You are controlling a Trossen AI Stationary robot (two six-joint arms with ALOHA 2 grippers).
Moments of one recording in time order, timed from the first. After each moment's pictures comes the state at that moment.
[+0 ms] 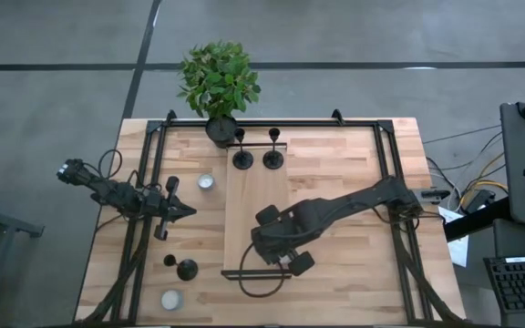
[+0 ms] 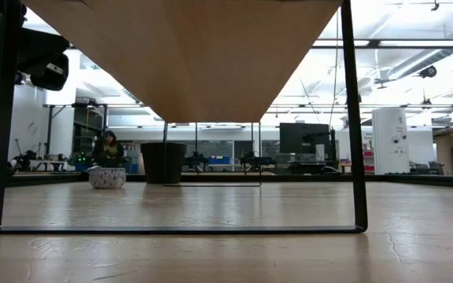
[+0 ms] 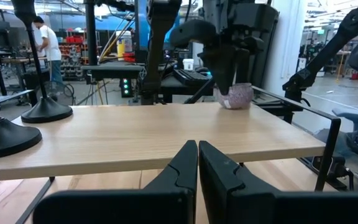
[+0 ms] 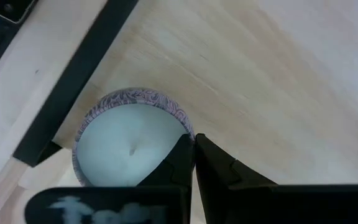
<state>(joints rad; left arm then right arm) -0.46 0.02 0.03 0.02 -0.34 0.00 0.34 2.13 2.20 -1.34 0.02 -0.25</state>
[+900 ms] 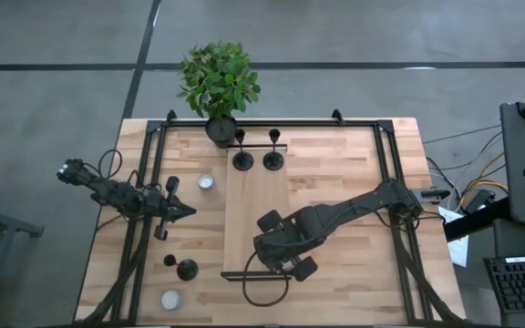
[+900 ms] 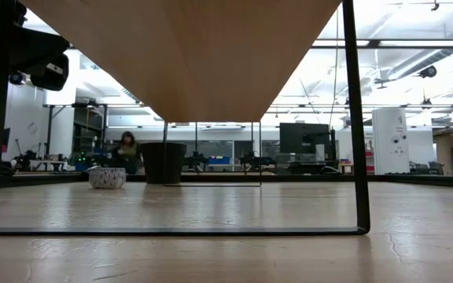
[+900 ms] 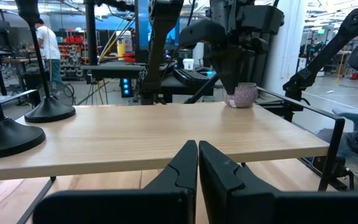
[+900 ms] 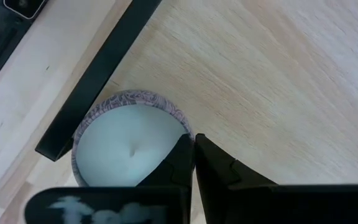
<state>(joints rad) -0.46 0.02 0.03 0.02 -0.34 0.00 0.38 2.13 2.20 -1.34 0.03 -0.24</state>
